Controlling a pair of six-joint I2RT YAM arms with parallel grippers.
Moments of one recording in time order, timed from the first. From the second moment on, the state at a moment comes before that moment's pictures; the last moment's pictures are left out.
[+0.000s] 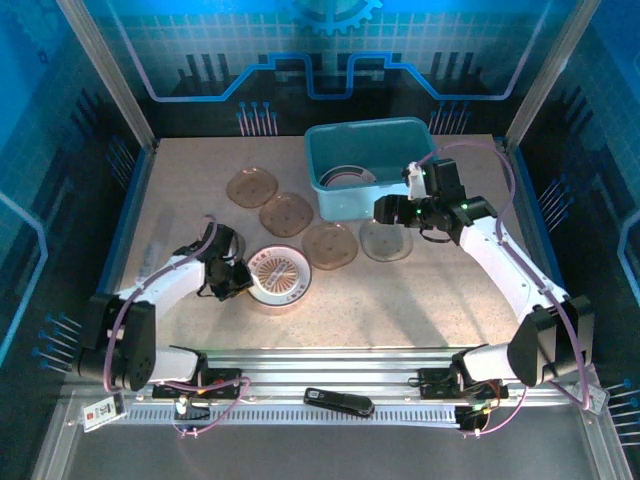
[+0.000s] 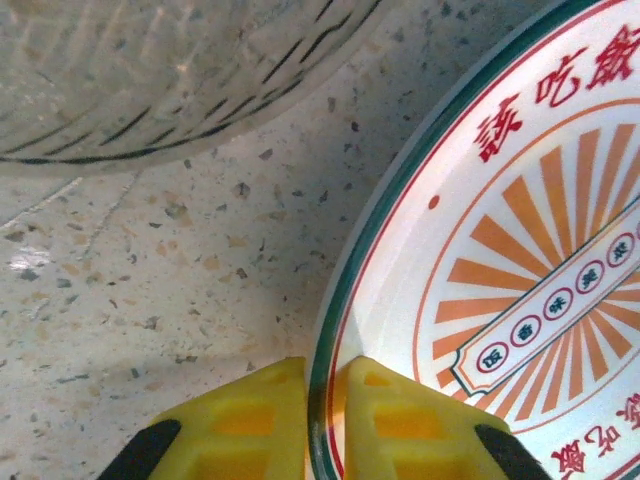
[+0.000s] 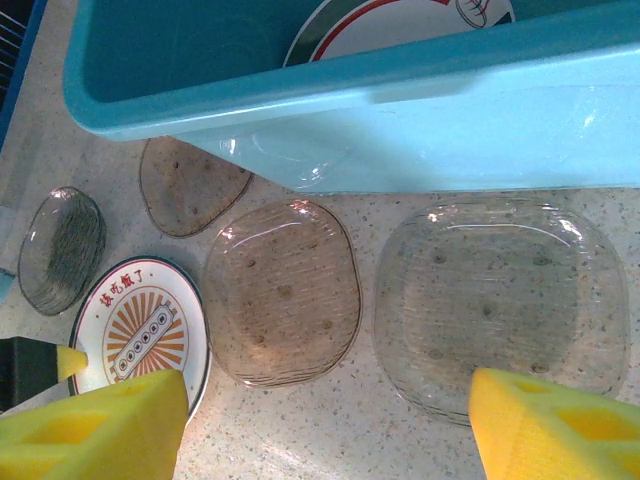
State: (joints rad) left arm -0.16 1.32 0.65 -0.59 0.22 -0.69; right arm 0.29 1.37 1.17 -0.63 -0.29 0.34
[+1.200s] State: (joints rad) left arm -0.16 1.00 0.85 -0.74 0.21 -0.64; right arm 0.19 1.19 1.17 -0.72 -0.32 0.32
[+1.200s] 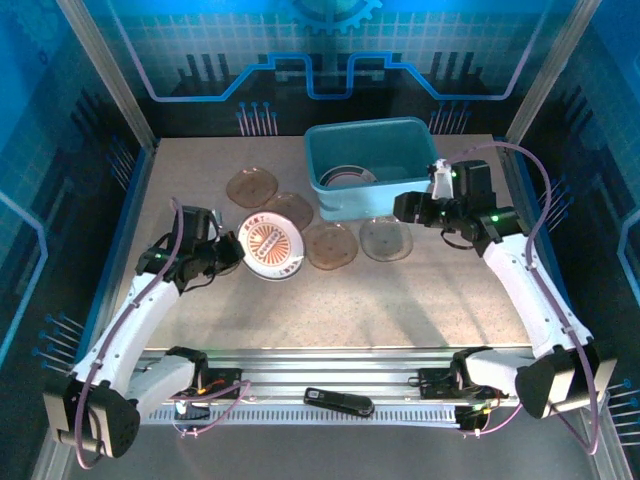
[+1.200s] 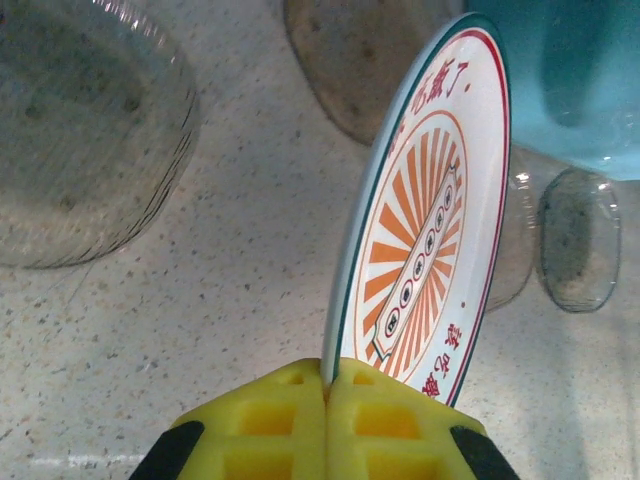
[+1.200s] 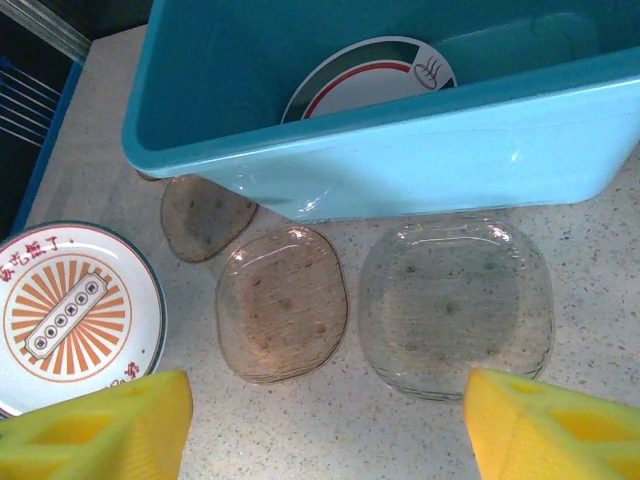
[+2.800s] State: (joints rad) left arm -0.19 1.09 1.07 -0.59 0.48 -0.61; right arm 0.40 1.56 1.28 -0.37 -0.70 0.49
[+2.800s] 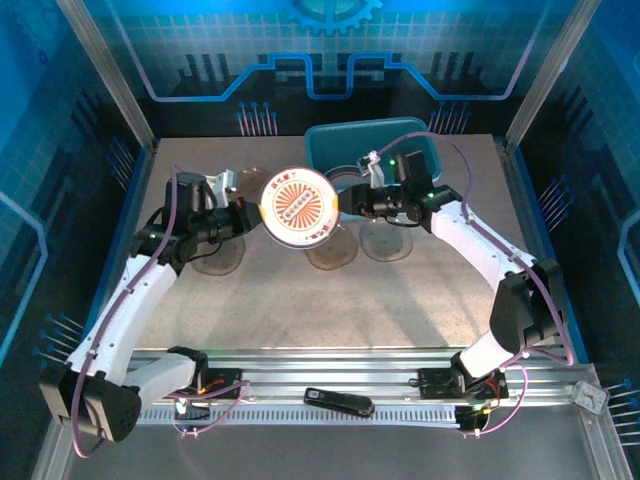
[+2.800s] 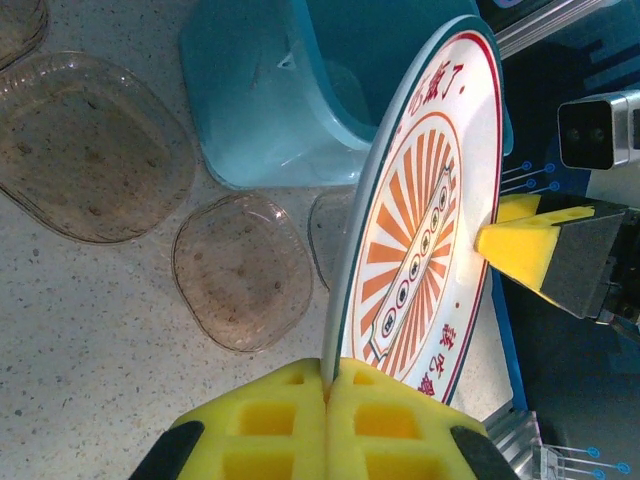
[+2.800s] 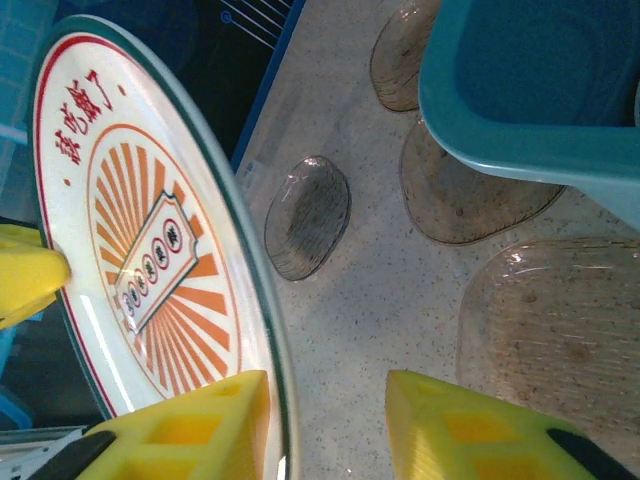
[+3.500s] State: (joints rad) left arm -0.19 1.15 1.07 -0.58 0.47 -0.61; right arm 0.40 1.59 1.28 -0.31 -0.76 0.54
